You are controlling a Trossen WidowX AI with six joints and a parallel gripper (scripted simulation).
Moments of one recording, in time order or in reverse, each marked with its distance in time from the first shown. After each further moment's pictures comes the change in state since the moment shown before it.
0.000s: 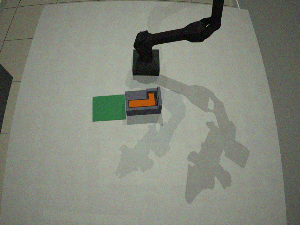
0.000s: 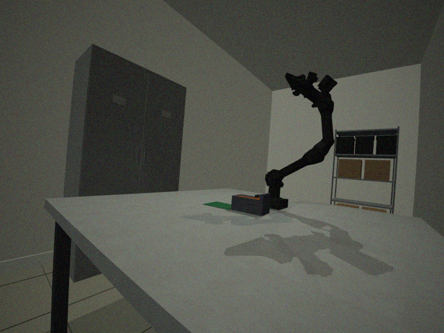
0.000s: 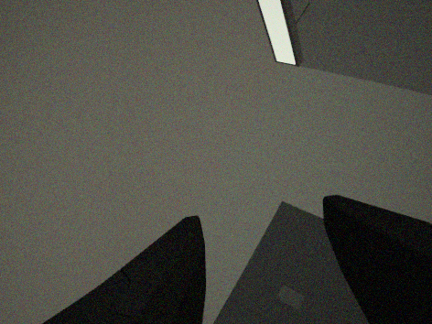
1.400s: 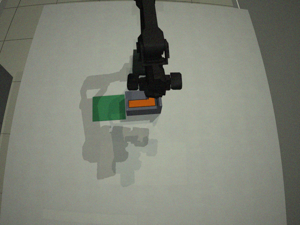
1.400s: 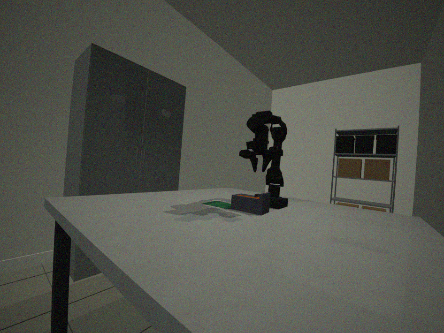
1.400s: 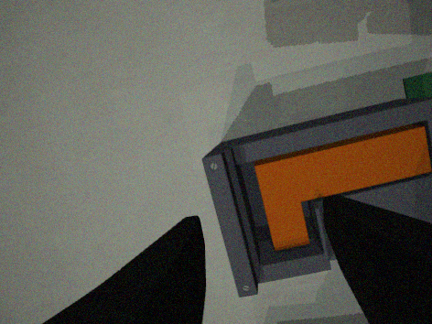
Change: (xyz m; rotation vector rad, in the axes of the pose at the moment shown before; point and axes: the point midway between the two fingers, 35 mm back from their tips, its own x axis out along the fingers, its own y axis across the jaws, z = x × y) arm -0.084 0.380 -0.256 0.189 1.330 1.506
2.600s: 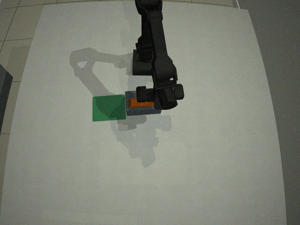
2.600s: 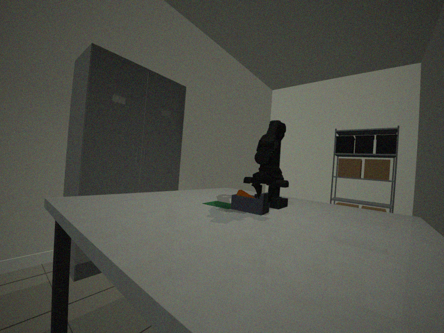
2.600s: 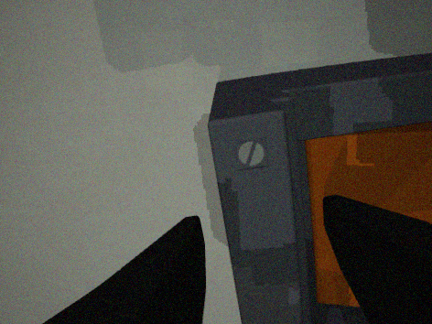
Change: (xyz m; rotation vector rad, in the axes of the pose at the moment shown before) arm 0.123 0.012 -0.044 -0.106 0.166 -0.078
